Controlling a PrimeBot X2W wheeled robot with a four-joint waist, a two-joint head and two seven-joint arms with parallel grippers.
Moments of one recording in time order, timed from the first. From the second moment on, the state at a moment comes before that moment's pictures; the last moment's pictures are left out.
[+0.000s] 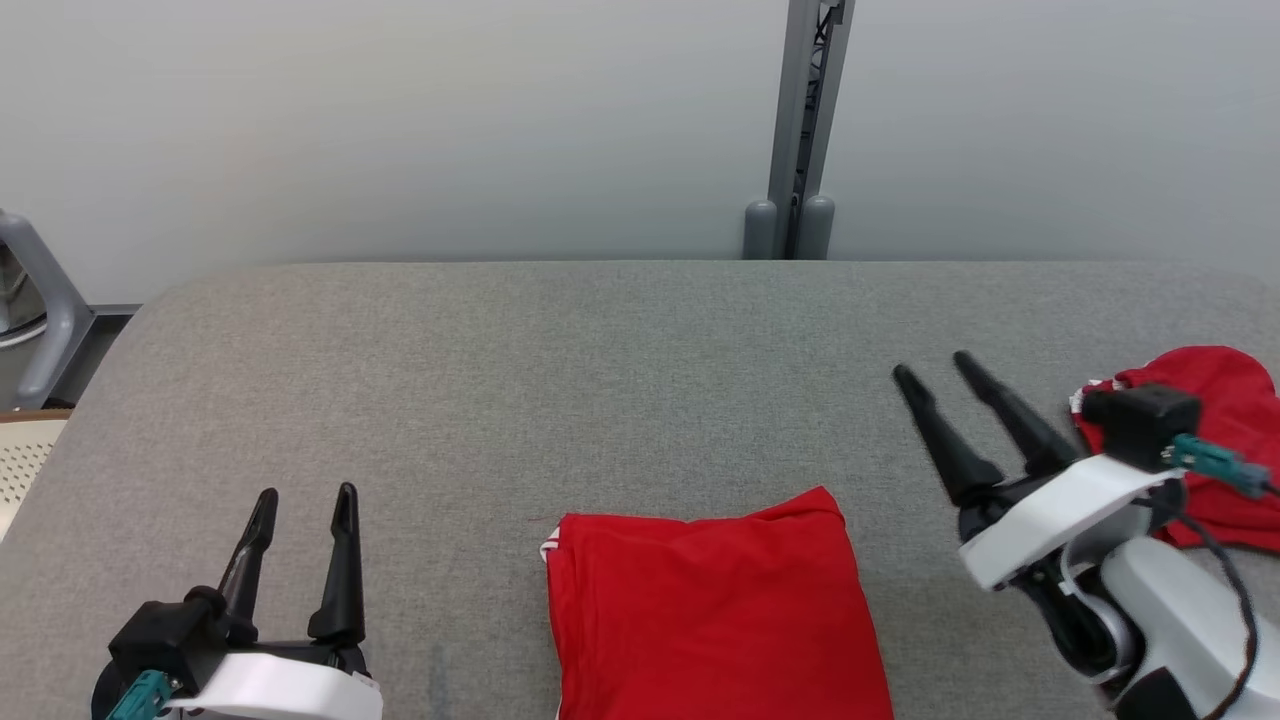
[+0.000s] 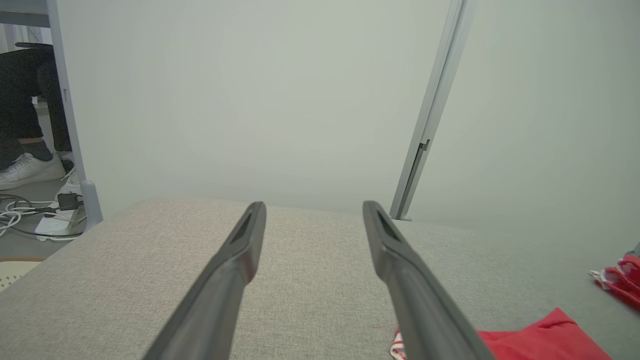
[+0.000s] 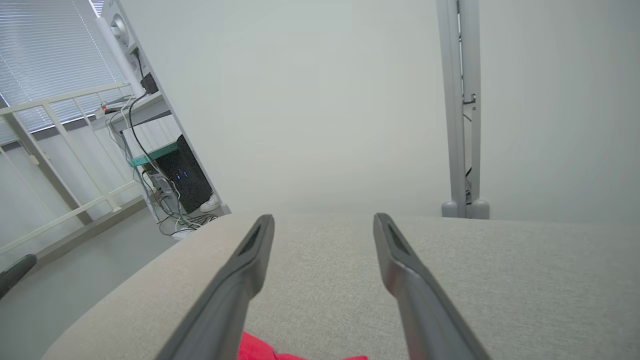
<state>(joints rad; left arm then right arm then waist) 0.01 0.15 -0.09 0.16 -0.39 -0.03 -0.26 -0.47 -0.37 0.70 0.39 0.91 0.13 -0.26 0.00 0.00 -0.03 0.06</state>
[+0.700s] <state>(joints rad) 0.08 0.11 0.00 0.06 -0.29 -0.04 -0.26 -0.11 -0.20 0.10 0.19 0.43 0.13 -0.26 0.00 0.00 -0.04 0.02</state>
